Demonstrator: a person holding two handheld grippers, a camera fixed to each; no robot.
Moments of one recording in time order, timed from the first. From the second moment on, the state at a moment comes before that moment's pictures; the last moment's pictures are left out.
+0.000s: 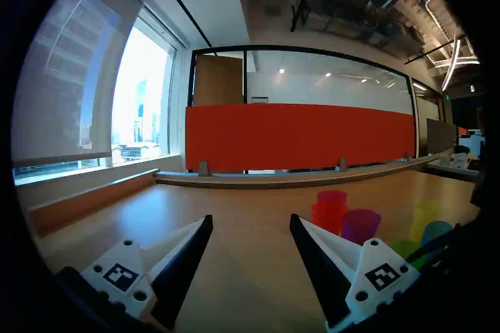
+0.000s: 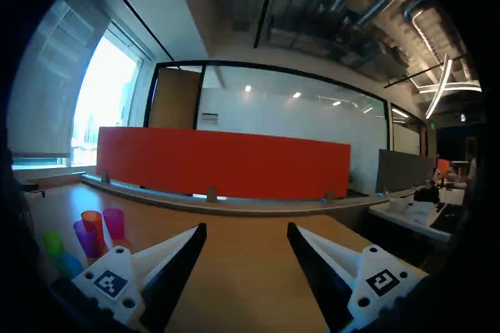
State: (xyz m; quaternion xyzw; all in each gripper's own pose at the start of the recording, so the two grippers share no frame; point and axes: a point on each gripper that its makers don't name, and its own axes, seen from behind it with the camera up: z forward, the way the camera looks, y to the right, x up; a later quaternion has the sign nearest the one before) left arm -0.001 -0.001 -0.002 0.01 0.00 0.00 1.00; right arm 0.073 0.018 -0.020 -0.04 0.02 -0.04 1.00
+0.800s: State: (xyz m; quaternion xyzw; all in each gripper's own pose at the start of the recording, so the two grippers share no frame) left arm -0.001 -0.001 -0.002 0.01 0.00 0.00 1.00; right arm 0.019 0.011 -0.009 -0.01 0.02 -0.01 1.00
